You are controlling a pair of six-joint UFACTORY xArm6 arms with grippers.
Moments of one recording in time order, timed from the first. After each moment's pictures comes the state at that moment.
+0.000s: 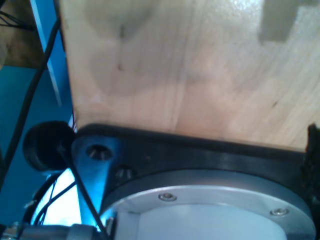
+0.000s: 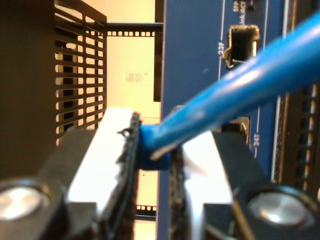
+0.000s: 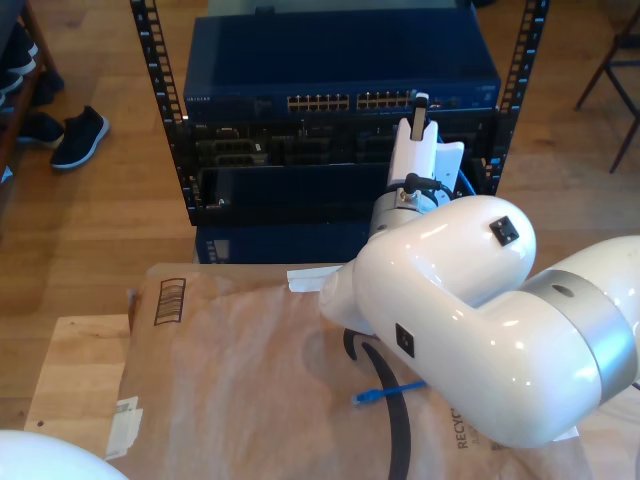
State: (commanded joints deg) left arm 99.0 -27.0 -6.8 5.6 60.8 -3.6; right arm 29.5 44.0 -73.7 44.6 -75.7 68.7
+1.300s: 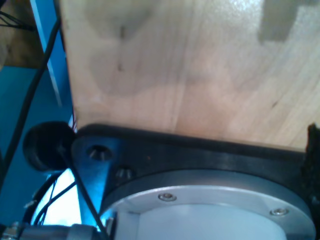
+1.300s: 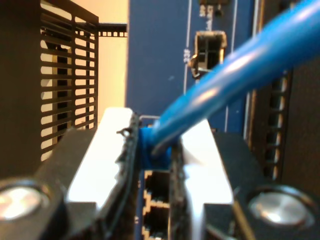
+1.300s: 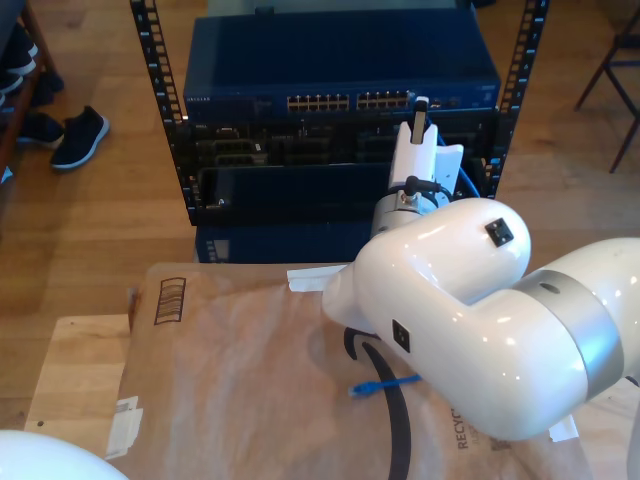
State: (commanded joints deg) left arm 99.0 -27.0 -6.8 5.6 60.8 -3.6; right arm 28.4 46.7 -76.4 43.3 -75.6 68.8
